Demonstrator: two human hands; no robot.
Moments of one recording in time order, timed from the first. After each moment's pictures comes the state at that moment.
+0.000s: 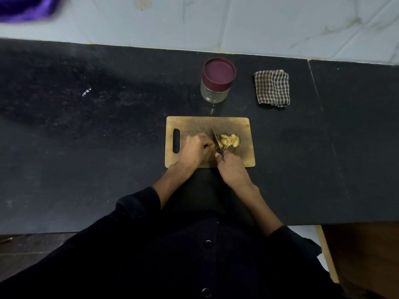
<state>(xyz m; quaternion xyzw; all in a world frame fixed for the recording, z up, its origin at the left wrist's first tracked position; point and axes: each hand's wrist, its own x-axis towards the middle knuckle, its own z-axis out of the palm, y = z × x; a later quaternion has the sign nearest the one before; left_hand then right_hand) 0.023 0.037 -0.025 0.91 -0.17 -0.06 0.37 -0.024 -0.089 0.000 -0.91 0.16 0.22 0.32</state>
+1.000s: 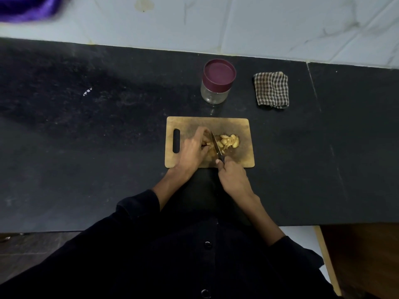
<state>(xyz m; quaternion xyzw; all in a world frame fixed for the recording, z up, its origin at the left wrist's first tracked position) 0.014 0.037 -0.028 0.89 -0.10 -0.04 0.45 -0.046 -0.089 0.001 -0.92 0.16 0.20 0.30</state>
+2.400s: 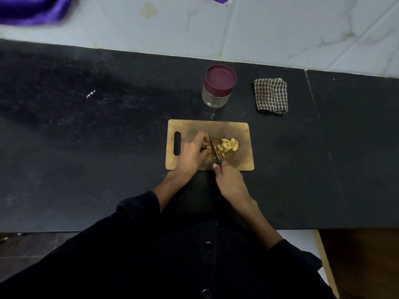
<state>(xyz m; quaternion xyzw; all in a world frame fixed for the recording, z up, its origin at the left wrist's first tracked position) 0.012 0.040 -0.031 0.88 -0.10 -0.04 0.46 -0.052 -0.082 0.001 -0.92 0.15 0.20 0.31</state>
